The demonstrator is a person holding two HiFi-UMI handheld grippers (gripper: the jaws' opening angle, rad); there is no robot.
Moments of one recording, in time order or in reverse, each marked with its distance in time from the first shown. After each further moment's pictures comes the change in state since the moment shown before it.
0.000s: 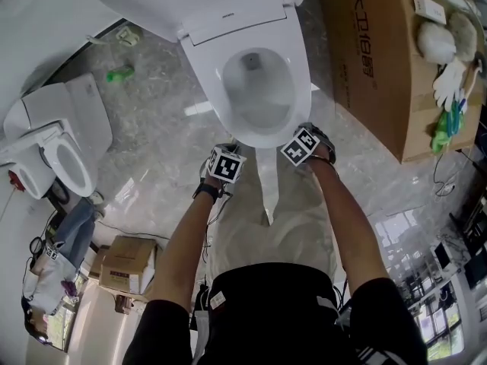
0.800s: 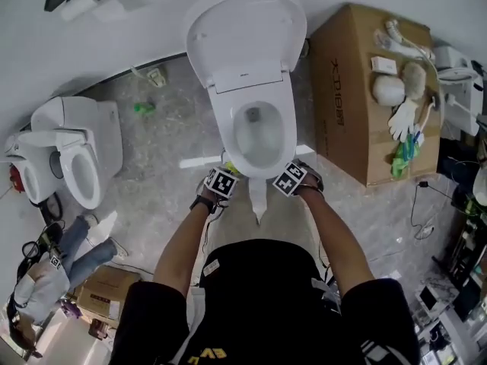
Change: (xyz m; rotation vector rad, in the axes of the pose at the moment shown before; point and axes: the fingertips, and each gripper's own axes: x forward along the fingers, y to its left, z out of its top) left arm -0.115 -0.003 0.021 0.048 -0.087 0.036; right arm -0.152 0.021 0.025 -0.139 -0.018 -0.026
